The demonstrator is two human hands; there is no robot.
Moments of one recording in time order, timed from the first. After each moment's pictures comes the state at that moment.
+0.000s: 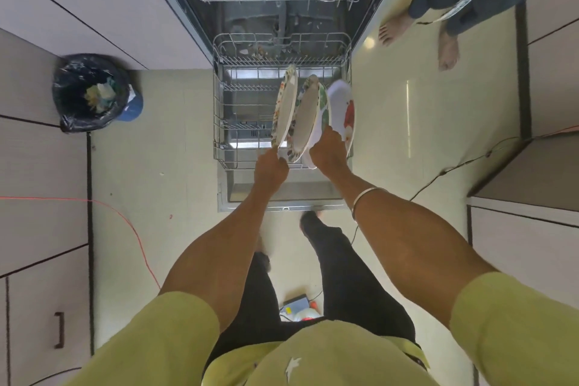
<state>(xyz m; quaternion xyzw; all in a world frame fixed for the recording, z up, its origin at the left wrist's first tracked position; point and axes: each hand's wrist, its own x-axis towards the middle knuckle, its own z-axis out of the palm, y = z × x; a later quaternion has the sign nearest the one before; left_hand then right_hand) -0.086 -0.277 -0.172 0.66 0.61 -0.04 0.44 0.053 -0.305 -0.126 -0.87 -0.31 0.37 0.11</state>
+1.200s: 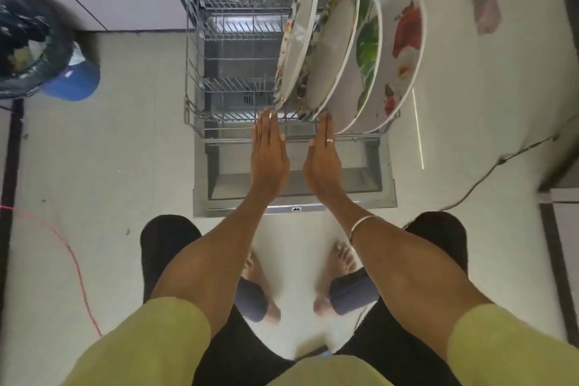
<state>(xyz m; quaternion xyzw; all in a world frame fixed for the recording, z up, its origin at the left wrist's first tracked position) -0.147 -0.334 -0.498 0.81 0.48 0.25 0.24 -0.041 -0.402 -0.473 -0.81 -0.48 0.16 0.30</state>
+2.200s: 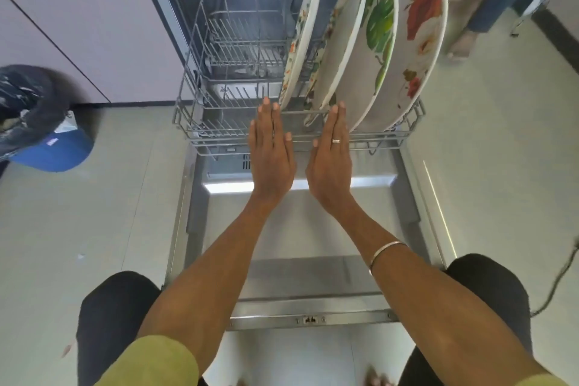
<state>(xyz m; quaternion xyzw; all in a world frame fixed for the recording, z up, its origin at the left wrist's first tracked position) -0.075 -0.191 -0.573 0.81 0.42 0.41 0.09 0.026 -0.255 -0.566 -0.74 -0.53 -0.06 0.40</state>
